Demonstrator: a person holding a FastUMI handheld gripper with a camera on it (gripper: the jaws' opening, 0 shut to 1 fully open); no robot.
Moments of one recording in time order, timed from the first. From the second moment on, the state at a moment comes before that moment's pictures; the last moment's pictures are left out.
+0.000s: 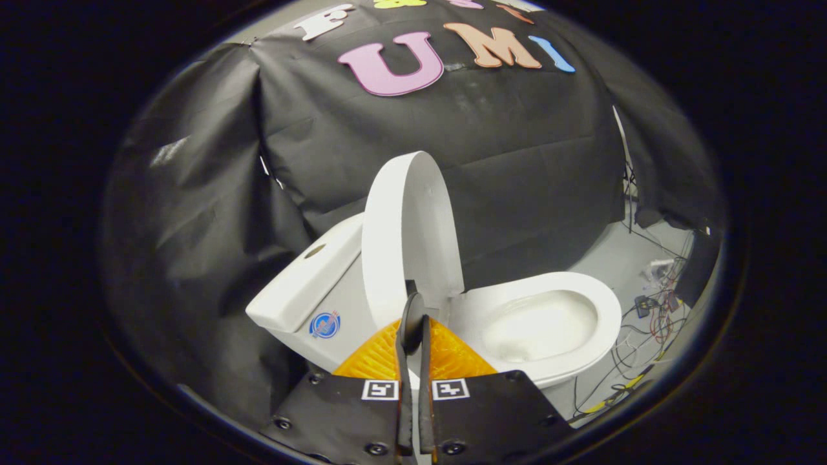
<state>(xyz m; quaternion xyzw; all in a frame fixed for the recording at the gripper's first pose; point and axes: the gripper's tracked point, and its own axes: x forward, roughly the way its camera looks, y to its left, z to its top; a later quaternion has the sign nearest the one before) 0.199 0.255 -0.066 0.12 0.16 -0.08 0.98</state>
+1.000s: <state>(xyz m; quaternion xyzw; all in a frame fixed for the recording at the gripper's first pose) 0.227 0.324 -0.073 0.08 0.17 -0.06 0.98</state>
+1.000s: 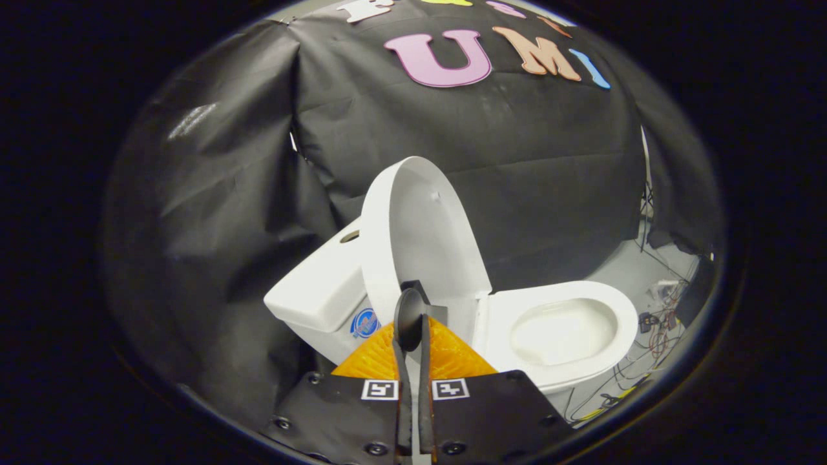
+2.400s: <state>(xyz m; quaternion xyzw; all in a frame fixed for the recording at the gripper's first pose) 0.162 0.329 -0.010 0.01 0.05 0.06 1.00</state>
